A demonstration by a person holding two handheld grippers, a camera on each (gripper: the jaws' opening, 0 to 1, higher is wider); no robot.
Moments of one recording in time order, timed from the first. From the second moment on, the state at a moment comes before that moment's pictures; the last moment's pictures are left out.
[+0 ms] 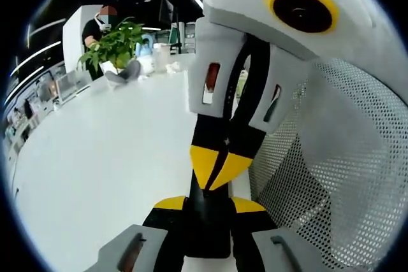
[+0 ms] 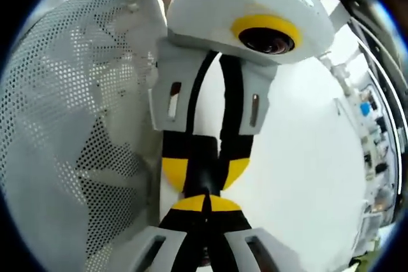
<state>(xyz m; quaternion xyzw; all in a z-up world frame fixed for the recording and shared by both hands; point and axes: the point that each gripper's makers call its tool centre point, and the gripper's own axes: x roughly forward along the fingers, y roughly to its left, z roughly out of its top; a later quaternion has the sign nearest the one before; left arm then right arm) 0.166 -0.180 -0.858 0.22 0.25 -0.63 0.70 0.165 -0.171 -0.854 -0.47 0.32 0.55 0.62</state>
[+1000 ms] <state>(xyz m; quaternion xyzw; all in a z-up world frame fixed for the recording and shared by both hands) 0.166 -0.179 -0.857 0.22 0.25 -0.63 0.70 0.164 -0.164 -0.851 -0.38 0.32 0.58 0.65</state>
